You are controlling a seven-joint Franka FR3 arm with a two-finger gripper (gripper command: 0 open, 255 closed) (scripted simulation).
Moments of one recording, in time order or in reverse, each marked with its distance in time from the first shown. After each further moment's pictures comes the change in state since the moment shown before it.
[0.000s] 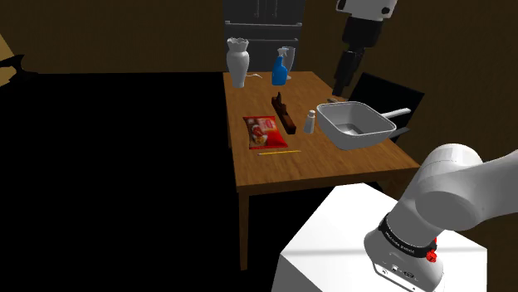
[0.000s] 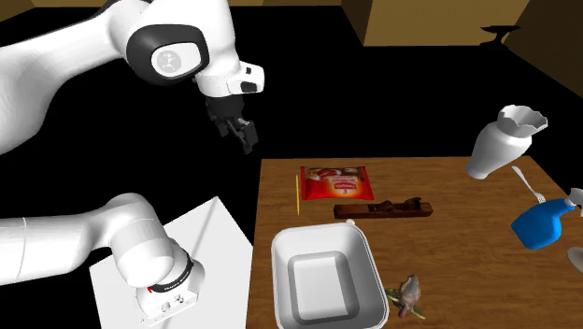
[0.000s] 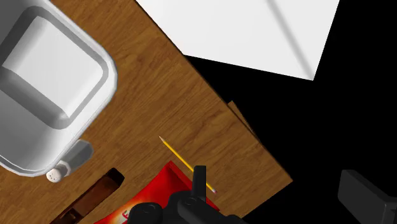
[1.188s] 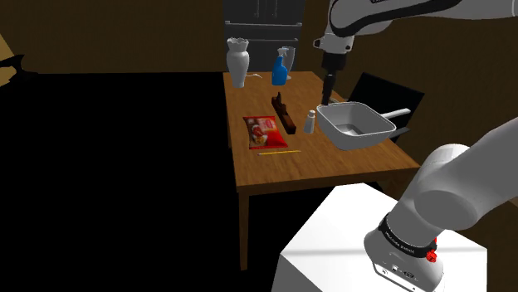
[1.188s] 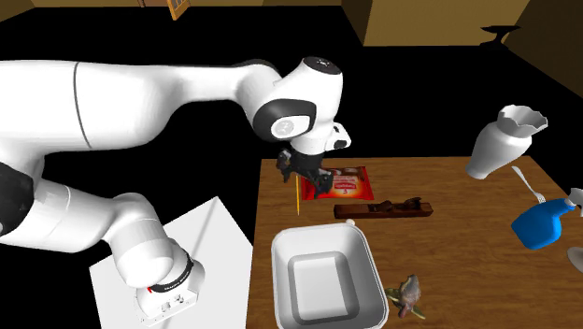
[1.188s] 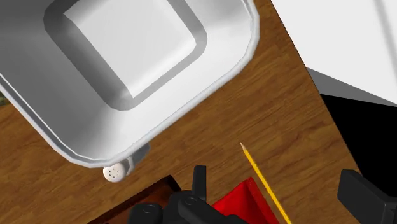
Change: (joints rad) arm -0.019 0.422 -0.287 0.064 -0.141 0.257 -0.432
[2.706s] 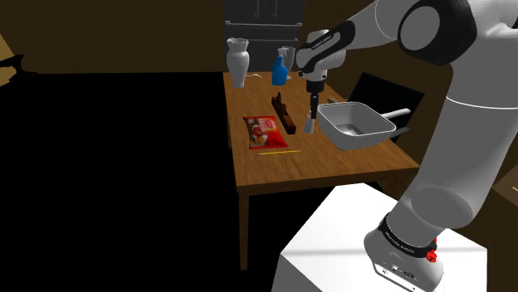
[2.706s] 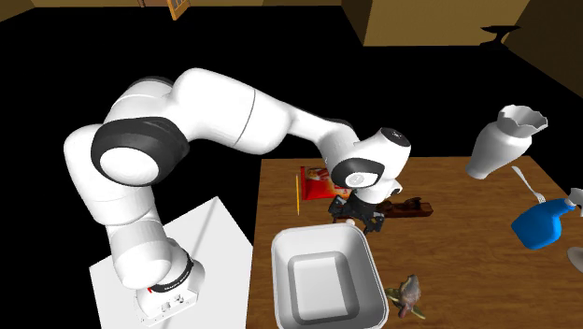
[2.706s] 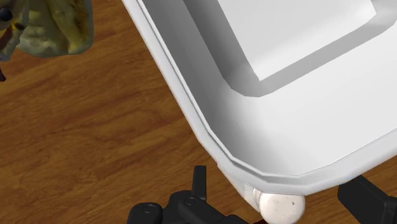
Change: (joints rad) arm -0.059 0.611 -0.134 0.280 0.118 0.226 -0.409
